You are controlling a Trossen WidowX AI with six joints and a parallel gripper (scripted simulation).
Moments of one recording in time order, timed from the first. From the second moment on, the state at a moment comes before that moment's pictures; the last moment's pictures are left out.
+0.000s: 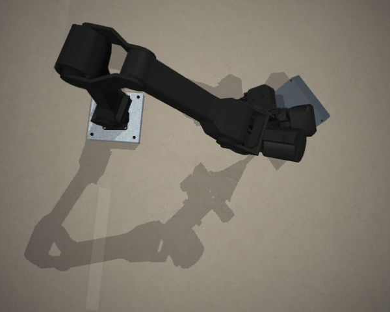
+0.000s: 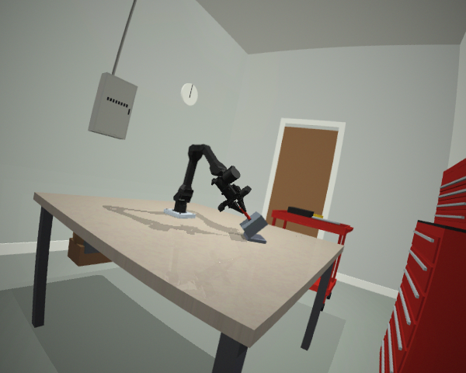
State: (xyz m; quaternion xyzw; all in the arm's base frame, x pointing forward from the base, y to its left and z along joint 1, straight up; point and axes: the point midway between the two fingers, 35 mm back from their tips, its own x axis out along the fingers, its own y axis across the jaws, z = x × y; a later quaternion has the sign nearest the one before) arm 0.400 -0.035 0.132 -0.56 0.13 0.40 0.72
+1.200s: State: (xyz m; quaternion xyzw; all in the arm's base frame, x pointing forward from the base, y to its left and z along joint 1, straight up) arm 0.404 -0.032 0.127 -0.56 0.13 0.40 0.72
